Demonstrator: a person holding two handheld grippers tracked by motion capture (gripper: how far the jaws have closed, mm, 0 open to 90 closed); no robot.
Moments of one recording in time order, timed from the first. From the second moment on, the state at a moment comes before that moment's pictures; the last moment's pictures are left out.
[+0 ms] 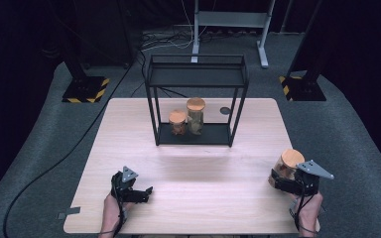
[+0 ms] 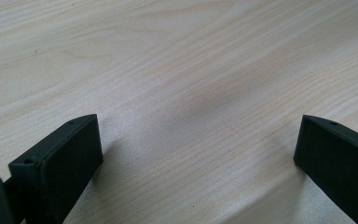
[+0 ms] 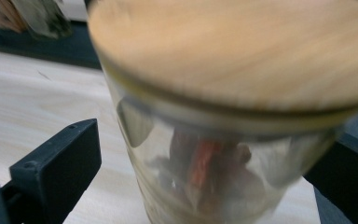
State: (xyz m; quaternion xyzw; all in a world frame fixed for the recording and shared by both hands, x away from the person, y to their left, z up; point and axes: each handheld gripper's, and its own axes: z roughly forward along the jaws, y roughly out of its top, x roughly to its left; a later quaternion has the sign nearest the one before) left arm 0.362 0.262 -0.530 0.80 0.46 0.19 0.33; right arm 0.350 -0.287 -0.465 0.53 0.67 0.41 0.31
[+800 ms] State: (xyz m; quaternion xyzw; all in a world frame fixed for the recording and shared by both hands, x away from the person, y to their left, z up) left arm 0.362 0.262 -0.530 0.80 0.46 0.19 0.33; right arm 0.352 -0.289 -0.458 0.50 0.64 0.47 0.35
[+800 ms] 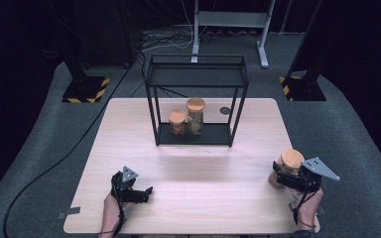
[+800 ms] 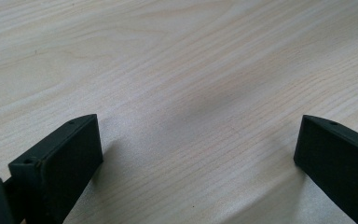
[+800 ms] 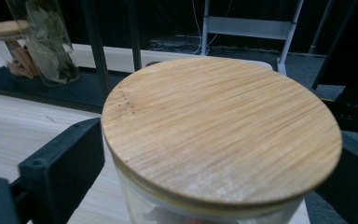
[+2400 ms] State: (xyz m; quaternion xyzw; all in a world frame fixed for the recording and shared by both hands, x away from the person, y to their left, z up) left arm 0.362 0.262 -0.530 0.80 0.46 0.19 0.33; right arm 0.340 -0.266 -0.451 0.47 0.63 0.51 0.35
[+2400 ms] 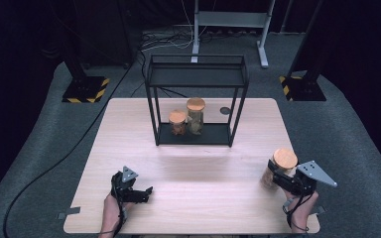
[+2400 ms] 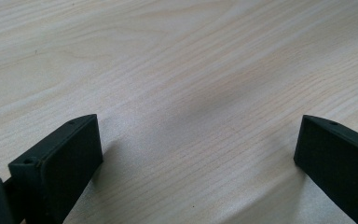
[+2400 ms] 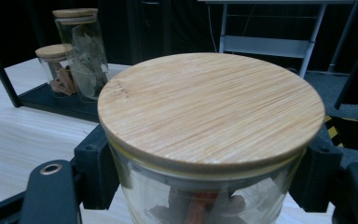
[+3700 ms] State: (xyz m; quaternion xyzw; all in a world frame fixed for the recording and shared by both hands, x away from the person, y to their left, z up) left arm 0.362 0.262 -0.530 0.80 0.46 0.19 0.33; right arm 0.354 -0.225 -0.446 0.44 0.66 0.52 0.33
